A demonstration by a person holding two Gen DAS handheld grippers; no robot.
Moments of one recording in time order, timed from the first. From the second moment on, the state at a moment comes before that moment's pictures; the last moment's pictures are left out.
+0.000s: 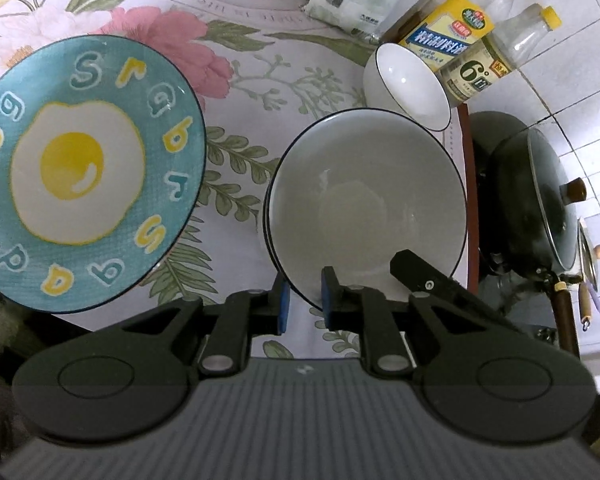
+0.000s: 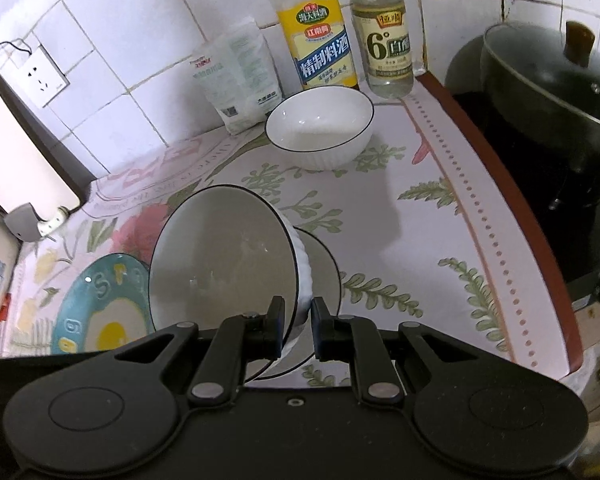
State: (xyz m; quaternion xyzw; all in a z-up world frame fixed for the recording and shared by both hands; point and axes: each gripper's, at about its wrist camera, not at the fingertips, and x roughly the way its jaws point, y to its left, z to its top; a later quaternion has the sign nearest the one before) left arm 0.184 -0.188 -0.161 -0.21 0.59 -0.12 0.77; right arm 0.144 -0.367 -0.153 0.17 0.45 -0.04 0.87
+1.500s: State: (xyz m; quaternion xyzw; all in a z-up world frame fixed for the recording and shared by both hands) left arm 0.236 -0.217 -0.077 -0.11 0.50 -0.22 0.83; right arm 0.190 -0.455 -0.106 0.17 0.35 0.05 0.92
